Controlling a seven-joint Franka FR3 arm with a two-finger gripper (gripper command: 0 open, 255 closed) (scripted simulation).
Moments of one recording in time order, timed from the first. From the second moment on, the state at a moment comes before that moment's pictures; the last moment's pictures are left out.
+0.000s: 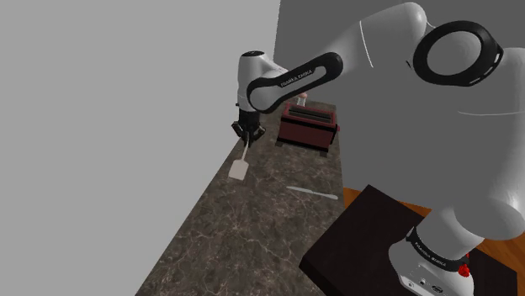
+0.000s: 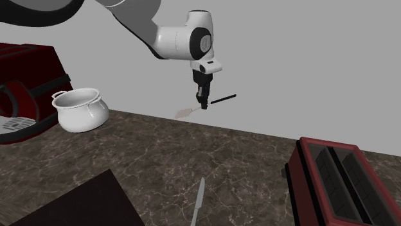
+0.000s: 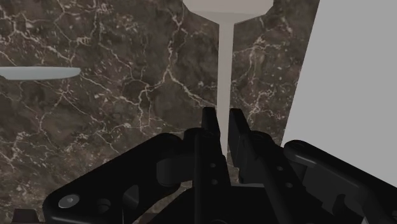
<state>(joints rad) 0.00 0.48 0.27 -1.73 -0.23 2.20 1.41</state>
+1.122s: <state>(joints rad) 0.05 0.19 0.35 -2.07 -0.17 2.25 1.54</state>
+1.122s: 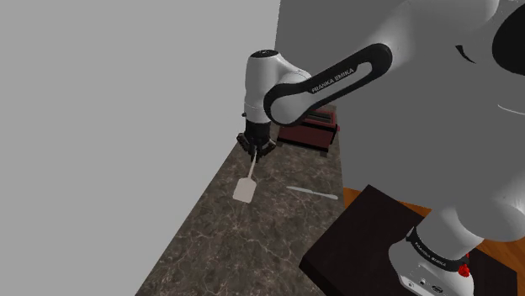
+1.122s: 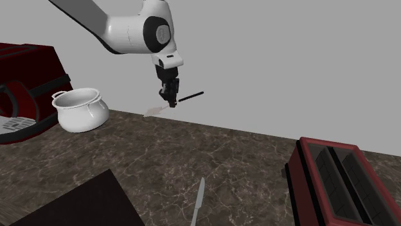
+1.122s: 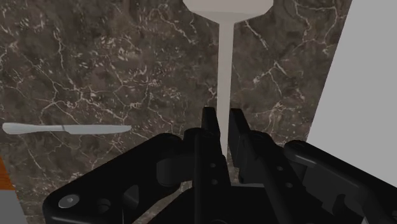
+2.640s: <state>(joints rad) 0.32 -0.15 0.63 -2.43 0.03 2.28 1.94</state>
